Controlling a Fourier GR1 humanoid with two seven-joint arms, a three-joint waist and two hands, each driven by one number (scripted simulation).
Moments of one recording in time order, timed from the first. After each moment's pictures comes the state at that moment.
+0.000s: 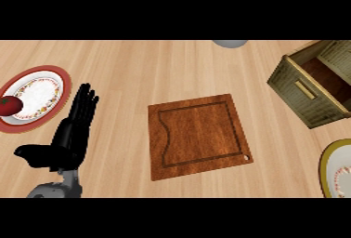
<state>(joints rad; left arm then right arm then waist) -0.06 0.13 -0.08 -1.64 0.09 0.17 0.00 -0.70 -0.95 -0.03 -0.43 0.36 0.24 -0.88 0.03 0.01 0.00</state>
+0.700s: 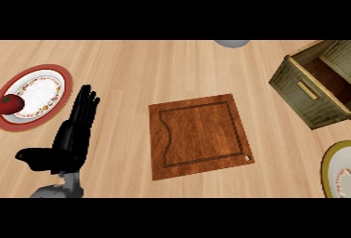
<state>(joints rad) -0.05 0.11 -0.09 -1.66 0.07 0.18 0.01 -0.83 -0.93 -0.05 -0.21 0.43 0.22 -0.93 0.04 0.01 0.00</state>
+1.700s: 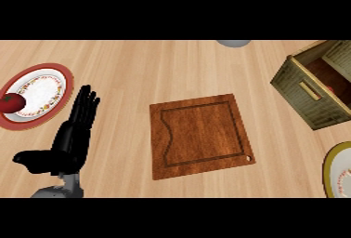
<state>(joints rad) -0.04 0.10 -0.08 -1.67 0.07 0.16 0.00 -0.91 -1.09 -0.28 -0.11 0.24 0.28 -0.86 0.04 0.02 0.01</state>
